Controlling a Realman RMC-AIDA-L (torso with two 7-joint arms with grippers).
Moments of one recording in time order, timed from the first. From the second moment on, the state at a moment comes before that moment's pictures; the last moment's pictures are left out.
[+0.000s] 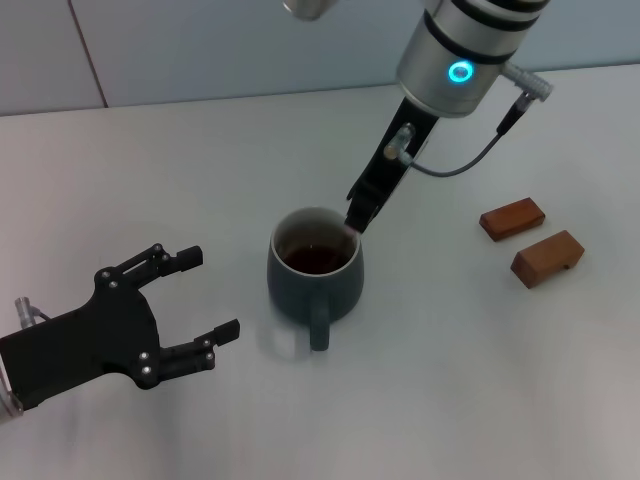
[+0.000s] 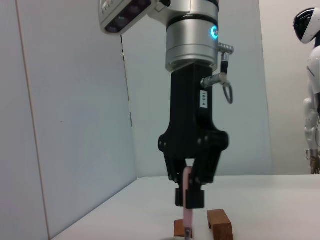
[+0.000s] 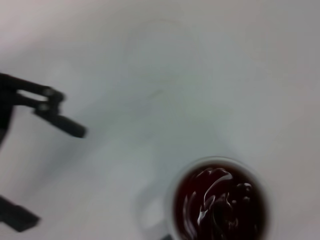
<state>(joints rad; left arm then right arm) -0.52 -2.07 0.15 0.33 2.31 1.74 -0.62 1.17 2.08 -1.22 -0.94 -2.66 -1.69 2.61</state>
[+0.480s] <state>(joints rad) -0.52 -2.07 0.15 0.33 2.30 1.74 -0.62 1.17 2.08 -1.23 -0.93 -2.64 -1.61 2.61</state>
